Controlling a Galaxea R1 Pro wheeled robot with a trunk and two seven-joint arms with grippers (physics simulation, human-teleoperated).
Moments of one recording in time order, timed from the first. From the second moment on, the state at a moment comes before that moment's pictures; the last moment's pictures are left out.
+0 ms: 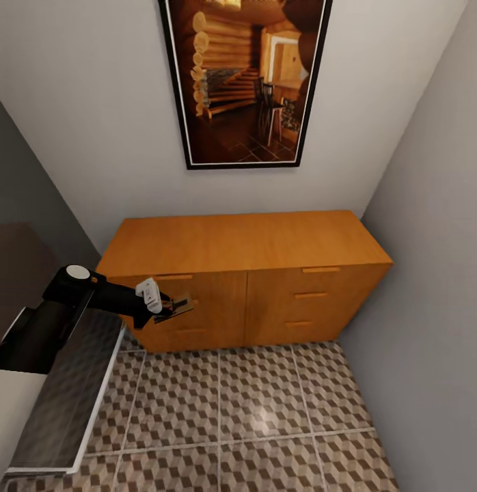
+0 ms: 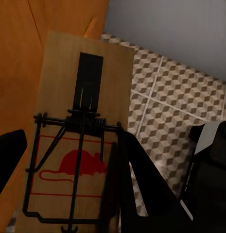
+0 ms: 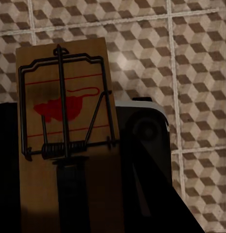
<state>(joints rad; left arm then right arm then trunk) -0.86 0.34 -0.18 -1.36 -0.42 0.60 -1.46 -0.12 0.09 0.24 -0.02 -0.22 -0.63 -0.08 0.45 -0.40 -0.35</state>
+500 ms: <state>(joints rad) -0.81 0.34 -0.26 -1.13 -0.42 0.54 -1.36 -0.12 0.09 0.24 -0.02 -0.22 -0.63 -0.08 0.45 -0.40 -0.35</state>
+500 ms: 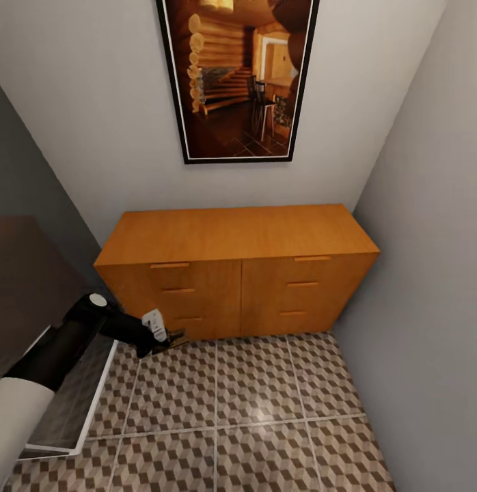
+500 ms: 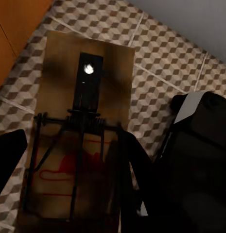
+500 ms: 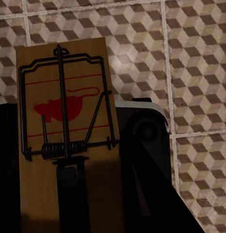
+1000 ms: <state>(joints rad) -0.75 0.23 -0.28 -0.32 -0.29 0.02 -0.87 -0.12 0.06 0.23 -0.03 -0.22 -0.64 -0.08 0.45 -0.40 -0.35</state>
